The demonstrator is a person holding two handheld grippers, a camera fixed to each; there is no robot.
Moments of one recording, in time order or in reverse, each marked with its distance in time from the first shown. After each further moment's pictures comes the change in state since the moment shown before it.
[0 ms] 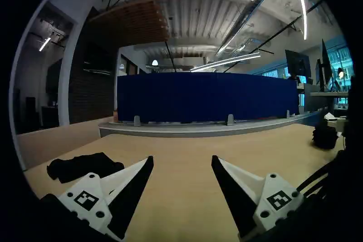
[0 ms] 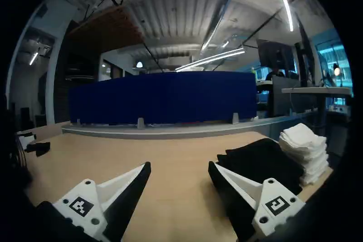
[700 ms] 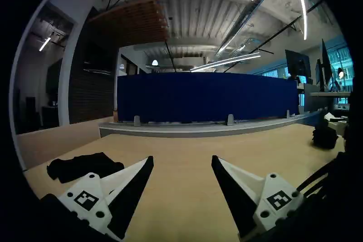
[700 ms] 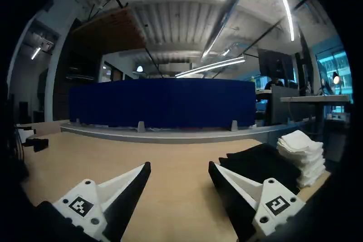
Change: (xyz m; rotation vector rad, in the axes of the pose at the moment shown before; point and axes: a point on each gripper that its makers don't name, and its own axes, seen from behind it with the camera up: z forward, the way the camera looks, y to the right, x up) left arm -0.001 0.011 -0.001 -0.004 0.000 0.001; right arm 0.002 -0.012 -0.011 -0.014 0.045 -0.042
